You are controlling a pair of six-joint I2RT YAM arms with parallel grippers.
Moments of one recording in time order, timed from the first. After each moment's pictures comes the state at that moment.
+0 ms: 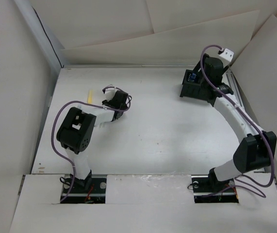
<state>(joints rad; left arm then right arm) -0.46 1.83 1.01 -0.01 -0.51 -0.78 0.21 1.51 1.34 -0.08 0.55 0.44</state>
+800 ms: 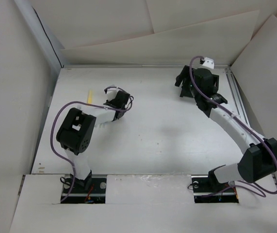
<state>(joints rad) -0.48 1.84 1.05 -0.10 -0.53 -0.77 0.36 1.39 1.19 -0.11 0.33 0.47</state>
